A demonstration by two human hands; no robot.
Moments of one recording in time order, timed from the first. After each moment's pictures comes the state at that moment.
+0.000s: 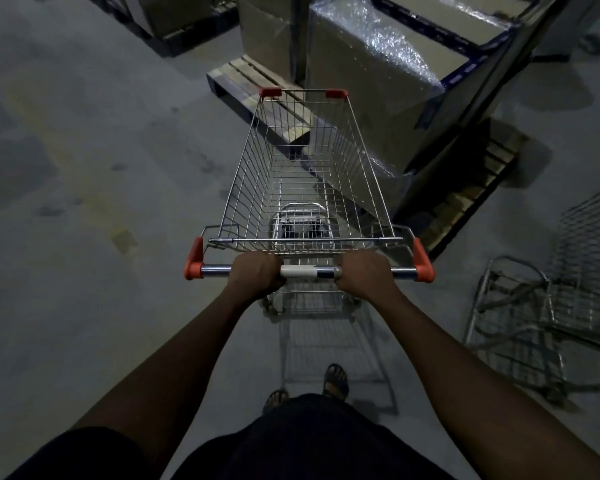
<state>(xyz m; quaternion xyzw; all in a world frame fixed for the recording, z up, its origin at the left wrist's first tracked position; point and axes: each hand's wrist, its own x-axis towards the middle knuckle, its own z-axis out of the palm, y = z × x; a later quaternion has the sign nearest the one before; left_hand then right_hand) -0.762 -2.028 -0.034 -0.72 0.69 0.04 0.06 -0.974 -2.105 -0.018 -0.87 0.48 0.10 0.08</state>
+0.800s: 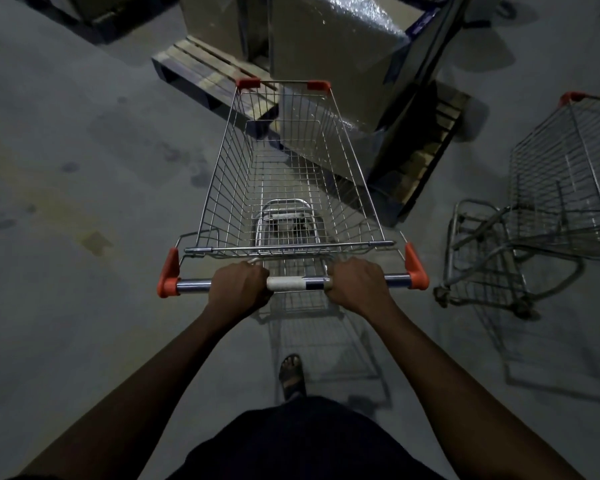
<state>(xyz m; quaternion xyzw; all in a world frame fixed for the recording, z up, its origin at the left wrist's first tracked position) -0.708 -1.863 -0.038 -0.66 0.75 -0.03 -0.01 -0.928 -1.906 -0.002 -0.83 0.54 0.12 0.10</state>
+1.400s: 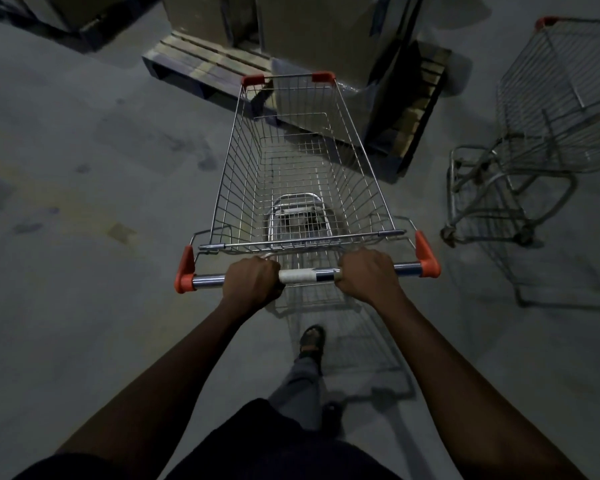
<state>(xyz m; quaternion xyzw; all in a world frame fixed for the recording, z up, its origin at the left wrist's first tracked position) -0.669 -1.672 -0.039 -0.62 0.78 -0.01 0.02 -0.893 -1.693 -0.016 -0.79 0.60 0.10 0.09</state>
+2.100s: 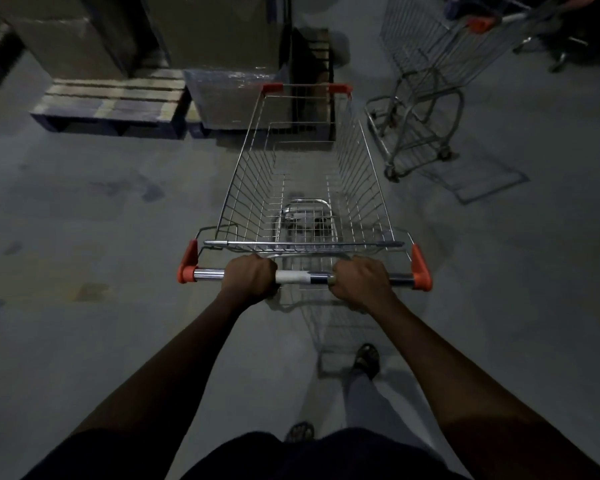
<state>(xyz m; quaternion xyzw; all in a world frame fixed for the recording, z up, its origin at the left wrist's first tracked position) -0.528 -1.582 -0.029 -0.43 0.90 -0.01 0.09 -0.730 -1.490 -0.018 -0.63 0.76 0.07 0.13</state>
